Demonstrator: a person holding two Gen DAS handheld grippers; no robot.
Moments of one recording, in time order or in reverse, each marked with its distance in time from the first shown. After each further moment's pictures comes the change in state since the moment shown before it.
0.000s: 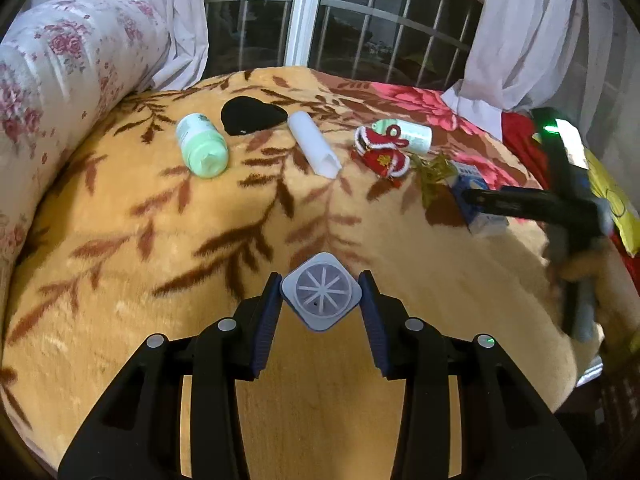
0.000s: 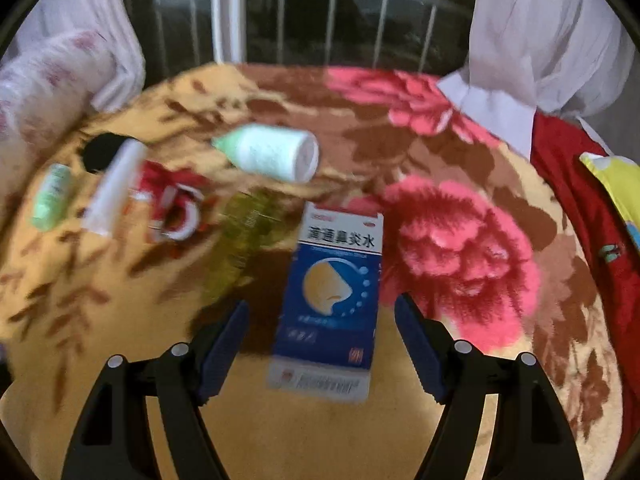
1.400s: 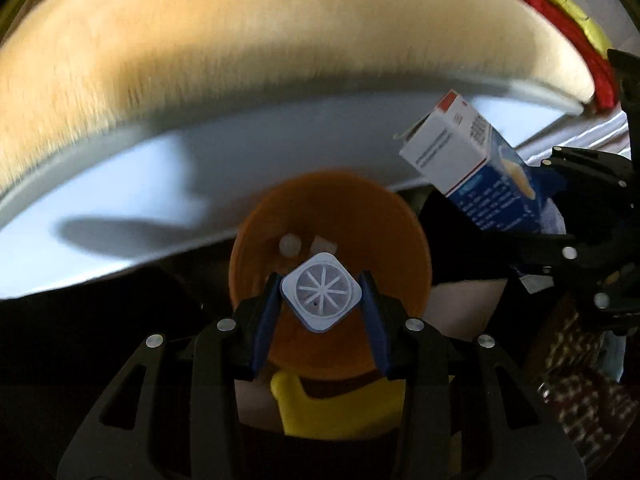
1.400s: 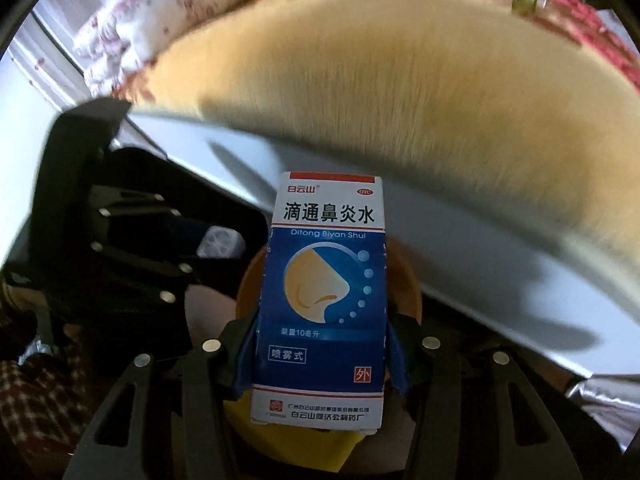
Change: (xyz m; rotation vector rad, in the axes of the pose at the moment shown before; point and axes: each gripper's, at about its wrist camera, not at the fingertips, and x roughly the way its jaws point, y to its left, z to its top) left arm -0.031 -0.011 -0.214 0.139 0.578 -0.102; right arm -0.124 0.128 -0.292 -0.275 0.292 0.564
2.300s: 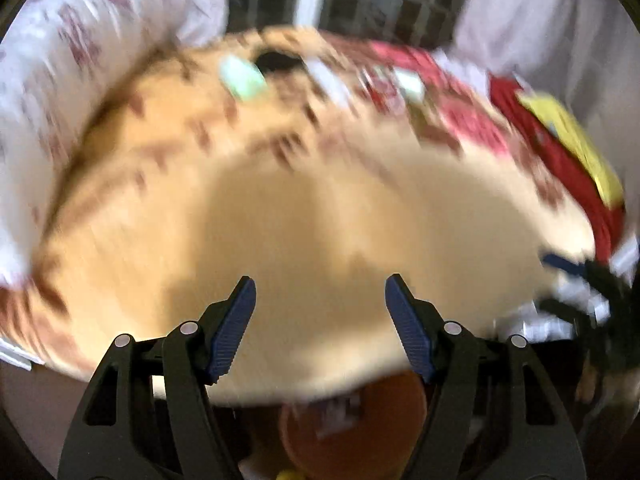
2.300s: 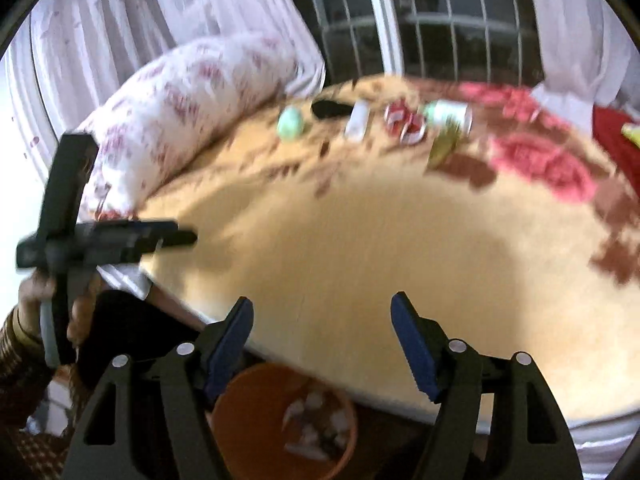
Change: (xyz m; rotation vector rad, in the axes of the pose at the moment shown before) left arm -0.129 0.054 0.102 -0.168 -0.480 0.086; right arm -0.118 -0.041 0.062 0.045 -0.475 -0.130
